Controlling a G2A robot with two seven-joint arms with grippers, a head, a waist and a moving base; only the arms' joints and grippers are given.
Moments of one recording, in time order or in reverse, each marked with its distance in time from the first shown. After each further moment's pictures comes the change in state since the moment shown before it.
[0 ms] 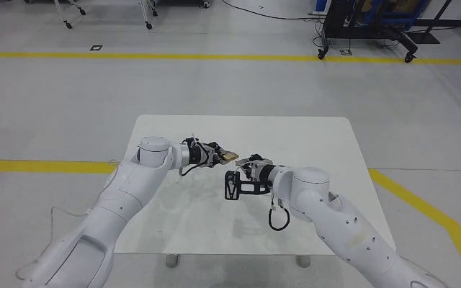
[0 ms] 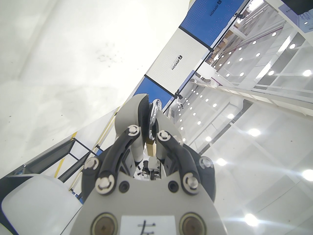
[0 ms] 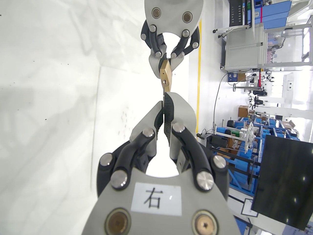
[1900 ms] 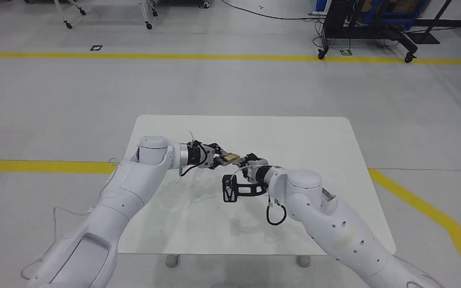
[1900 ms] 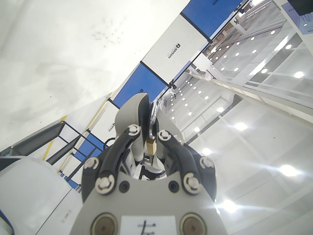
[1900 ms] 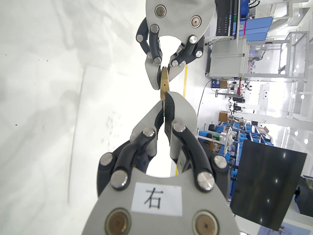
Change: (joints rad) left arm -0.008 -0.031 -0.038 0.057 0.000 0.075 -0.122; right arm -0.012 -0.016 -0.015 0.059 -0.241 0.030 -0.200
